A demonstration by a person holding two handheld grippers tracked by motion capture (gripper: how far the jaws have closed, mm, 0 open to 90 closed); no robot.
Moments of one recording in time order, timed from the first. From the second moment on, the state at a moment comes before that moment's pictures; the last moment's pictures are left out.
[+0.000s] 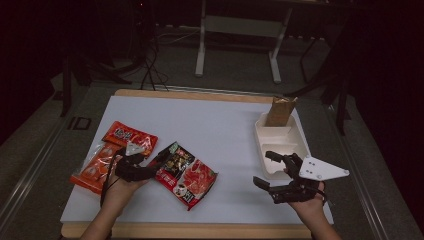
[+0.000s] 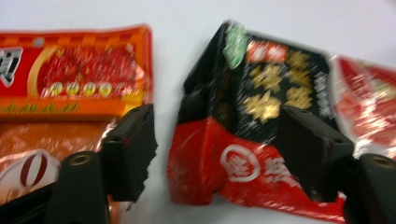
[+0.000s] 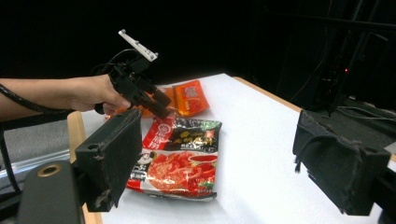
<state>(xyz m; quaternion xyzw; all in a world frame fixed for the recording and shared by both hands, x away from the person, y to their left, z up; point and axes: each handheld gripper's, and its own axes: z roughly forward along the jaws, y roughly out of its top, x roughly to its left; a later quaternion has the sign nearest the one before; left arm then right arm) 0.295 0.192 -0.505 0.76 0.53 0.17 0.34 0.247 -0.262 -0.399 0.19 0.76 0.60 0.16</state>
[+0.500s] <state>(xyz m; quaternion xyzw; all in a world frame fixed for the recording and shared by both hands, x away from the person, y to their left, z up) 0.297 0.184 -0.524 0.77 0.54 0.13 0.31 0.249 -0.264 -0.401 0.19 0.76 0.60 0.15</state>
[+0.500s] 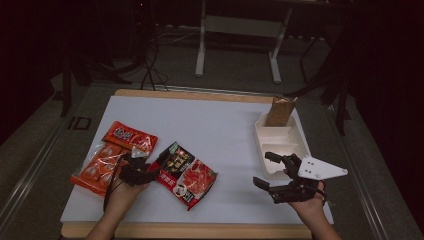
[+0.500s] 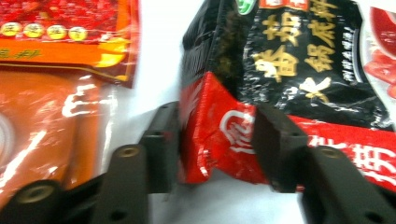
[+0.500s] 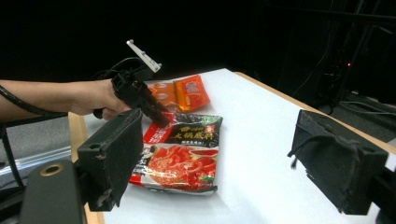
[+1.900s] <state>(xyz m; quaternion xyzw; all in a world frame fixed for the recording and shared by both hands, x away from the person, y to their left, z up) 0.249 0.118 -0.423 0.81 0.34 0.28 0.39 0.258 -0.272 -0.400 0.20 0.76 0.60 0.17</state>
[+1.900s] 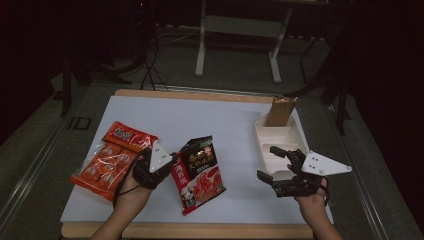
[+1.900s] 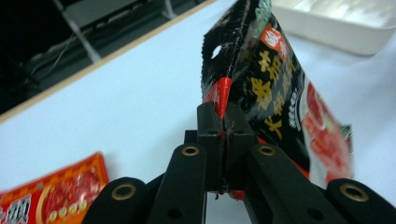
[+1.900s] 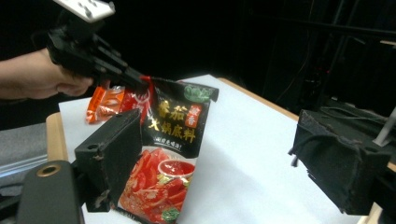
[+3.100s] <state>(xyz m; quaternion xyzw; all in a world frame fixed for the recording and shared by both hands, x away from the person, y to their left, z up) 0.224 0.087 -0.384 0.80 0.21 0.31 0.47 0.273 -0.240 -0.403 0.23 0.77 0.59 0.10</state>
